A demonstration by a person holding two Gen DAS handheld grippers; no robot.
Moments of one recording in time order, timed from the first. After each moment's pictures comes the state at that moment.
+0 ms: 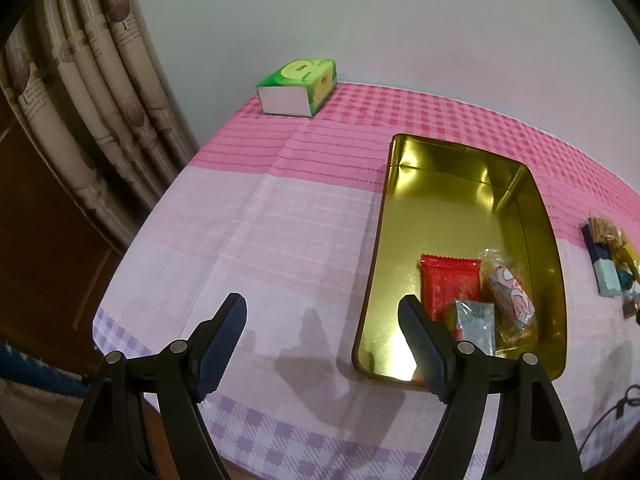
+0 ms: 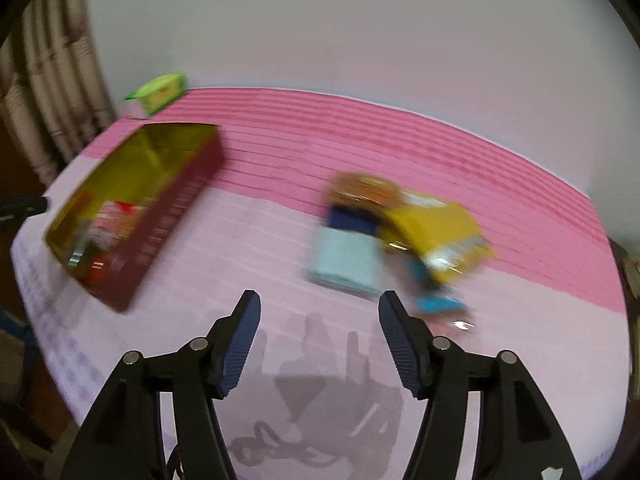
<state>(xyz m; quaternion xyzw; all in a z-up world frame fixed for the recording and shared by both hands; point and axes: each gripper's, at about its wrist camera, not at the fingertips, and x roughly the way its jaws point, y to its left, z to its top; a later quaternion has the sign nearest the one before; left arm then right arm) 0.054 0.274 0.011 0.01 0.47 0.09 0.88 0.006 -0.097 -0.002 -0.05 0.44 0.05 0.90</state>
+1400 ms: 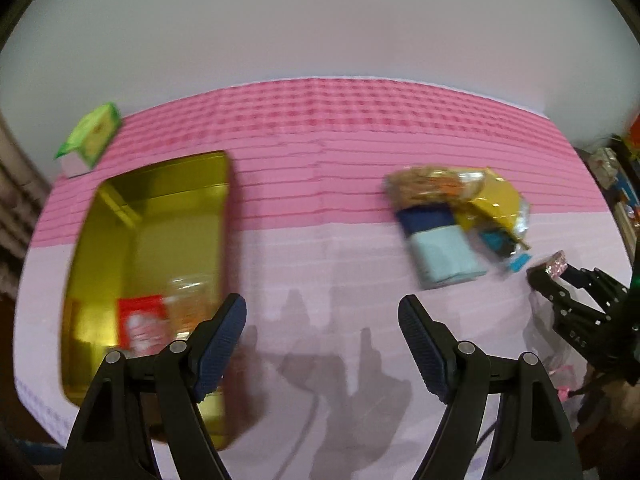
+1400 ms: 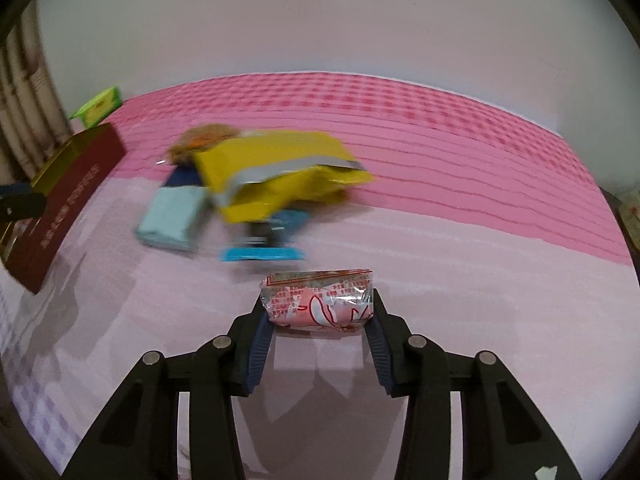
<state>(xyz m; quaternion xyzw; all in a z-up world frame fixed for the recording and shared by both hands) 0.093 0.022 -0.011 0.06 0.50 -0.11 0.85 0.010 -0.219 -0.058 0.01 0.44 0.01 0.90</state>
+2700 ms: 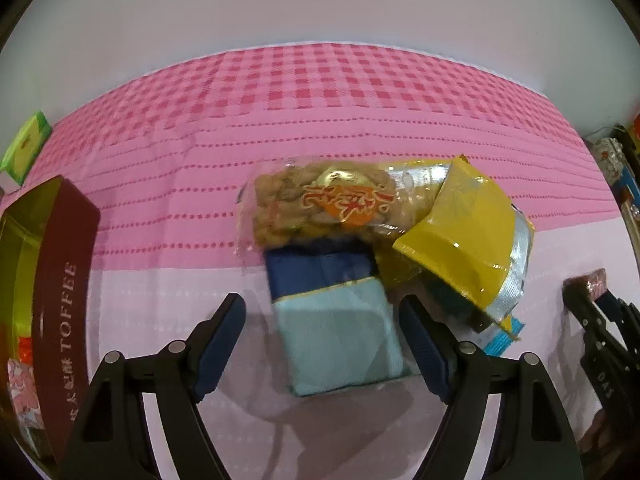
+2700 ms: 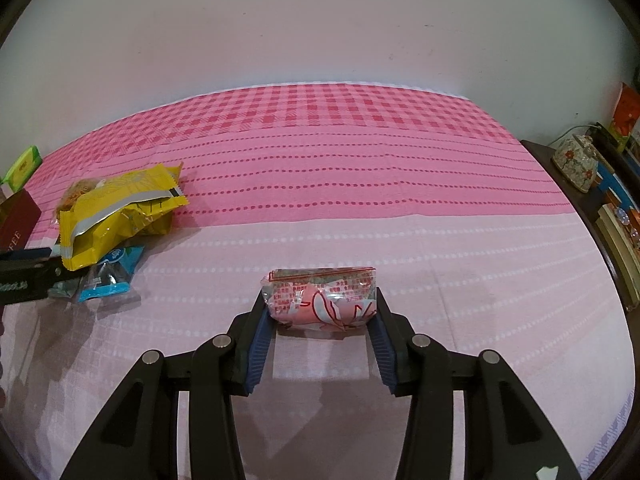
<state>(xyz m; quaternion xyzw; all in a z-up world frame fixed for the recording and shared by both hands) 0.145 -0.088 -0.082 0.06 0.53 -0.12 0.84 0.008 -0.291 -0.062 0.05 0.42 -0.12 0.90</state>
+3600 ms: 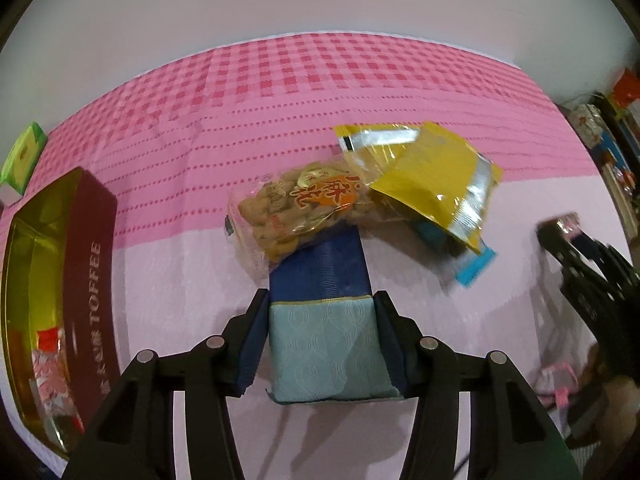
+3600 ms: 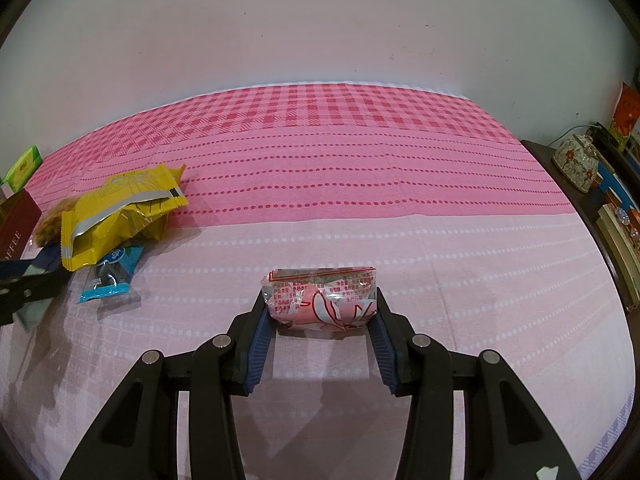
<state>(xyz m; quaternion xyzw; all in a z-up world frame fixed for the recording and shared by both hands) 0.106 -0.065 -0.056 0.10 0.55 -0.16 0.81 0.008 -0.291 -0.061 0.05 0.42 -0.12 0.90</state>
